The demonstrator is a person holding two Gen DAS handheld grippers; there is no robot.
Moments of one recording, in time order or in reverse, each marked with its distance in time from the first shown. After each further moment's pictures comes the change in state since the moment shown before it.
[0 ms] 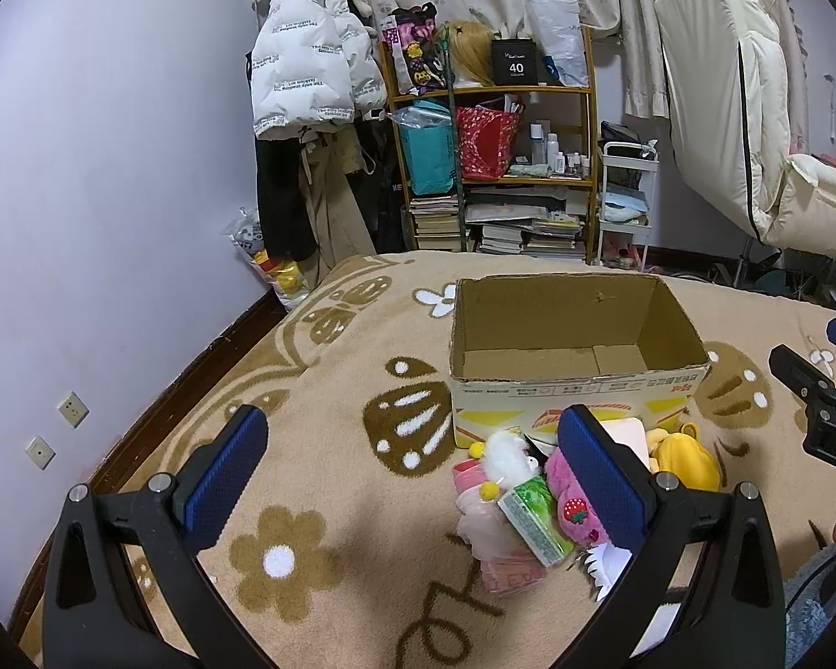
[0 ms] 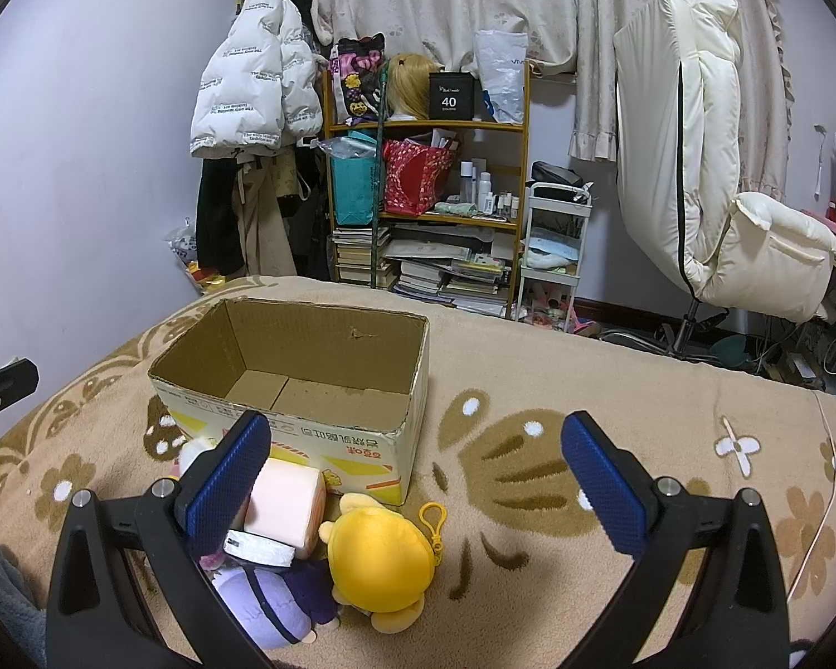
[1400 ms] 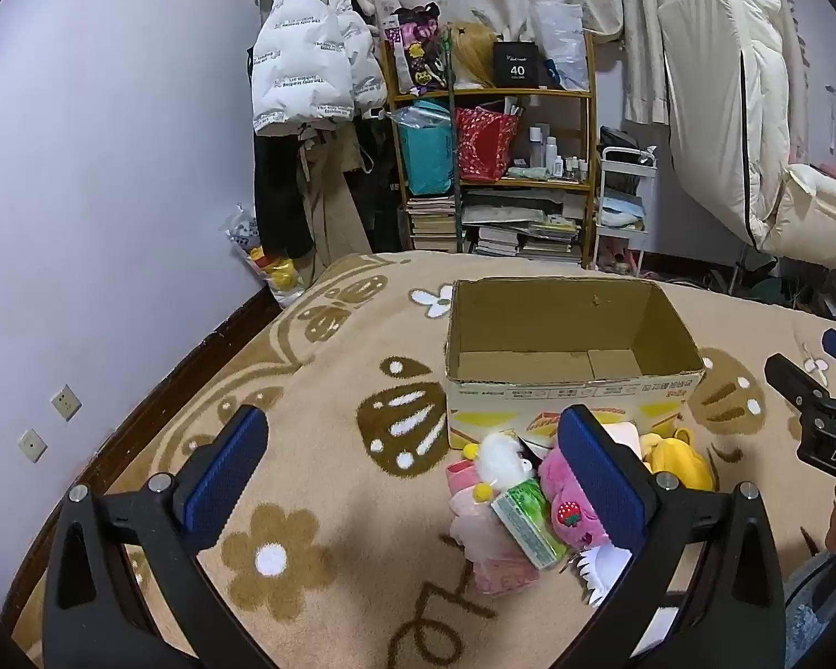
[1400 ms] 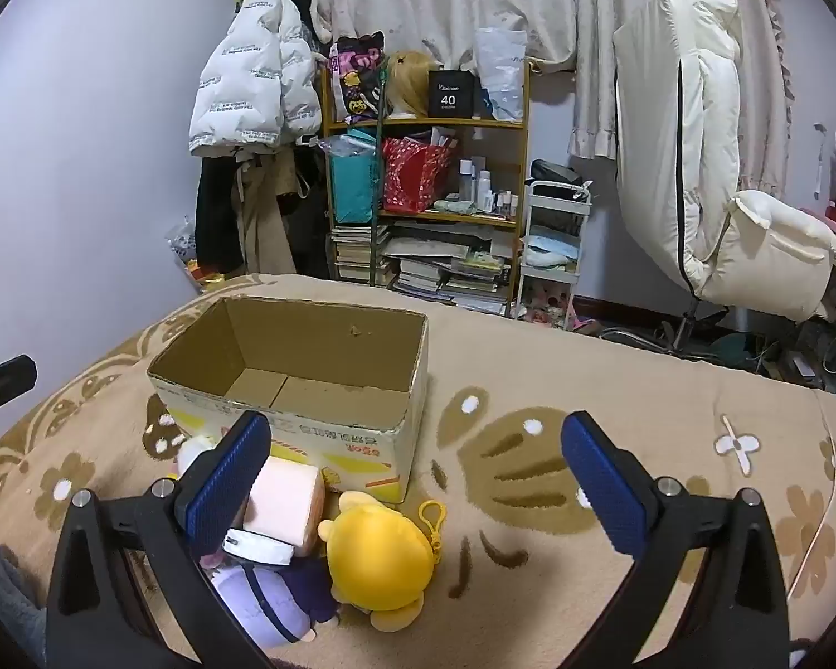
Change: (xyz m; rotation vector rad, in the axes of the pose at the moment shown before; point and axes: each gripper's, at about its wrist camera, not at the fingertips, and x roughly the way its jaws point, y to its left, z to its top) left arm -0.002 0.000 0.004 -0.024 0.003 -0.017; right arm 0.001 0.000 -0.001 0.001 0.003 0.002
